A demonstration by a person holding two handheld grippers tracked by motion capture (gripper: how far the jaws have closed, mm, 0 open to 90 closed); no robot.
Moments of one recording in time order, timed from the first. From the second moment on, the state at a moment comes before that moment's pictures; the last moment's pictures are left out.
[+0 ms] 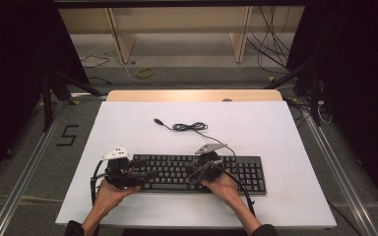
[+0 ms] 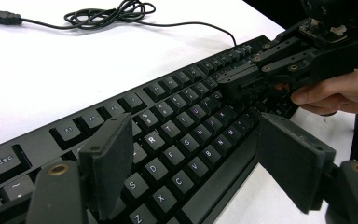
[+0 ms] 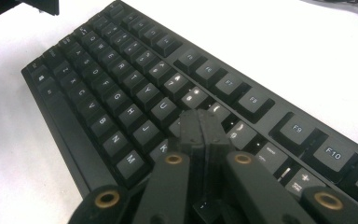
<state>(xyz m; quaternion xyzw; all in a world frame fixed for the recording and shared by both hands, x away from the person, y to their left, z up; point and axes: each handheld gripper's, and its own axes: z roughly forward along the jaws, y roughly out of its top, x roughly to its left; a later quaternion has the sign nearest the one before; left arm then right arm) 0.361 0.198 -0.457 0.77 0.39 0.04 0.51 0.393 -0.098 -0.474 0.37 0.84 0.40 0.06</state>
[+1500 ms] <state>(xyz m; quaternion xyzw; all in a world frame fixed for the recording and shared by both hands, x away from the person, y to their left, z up) 0.361 0.207 -0.462 0.77 0.40 0.05 0.50 0.395 -0.100 -0.472 0.38 0.83 0.40 0.07</state>
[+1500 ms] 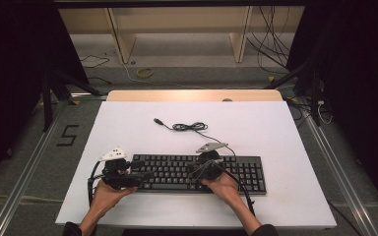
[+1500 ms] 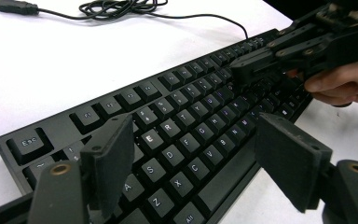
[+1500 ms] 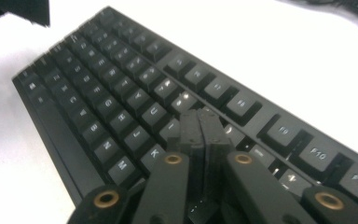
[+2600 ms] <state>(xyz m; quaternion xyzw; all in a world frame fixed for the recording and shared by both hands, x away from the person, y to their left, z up) 0.367 0.208 -0.467 0.78 0.43 0.07 0.46 0.376 -0.107 -0.453 0.37 0.81 0.45 0.05</state>
